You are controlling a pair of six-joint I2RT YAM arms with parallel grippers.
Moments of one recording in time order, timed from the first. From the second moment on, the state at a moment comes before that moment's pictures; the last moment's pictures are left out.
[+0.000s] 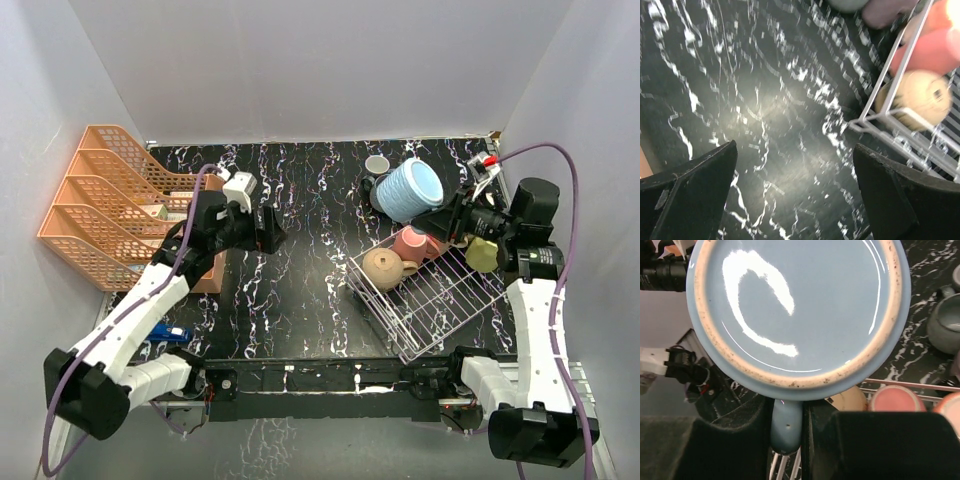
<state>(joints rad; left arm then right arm) -0.46 1.06 0.93 -0.34 0.20 -0.27 -0.15 0.91 1.00 -0.41 -1.09 0.19</state>
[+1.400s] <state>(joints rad) -0.39 1.02 0.74 -0.37 0.19 -0.10 -0.21 0.84 1.02 -1.04 -0.38 -0.57</state>
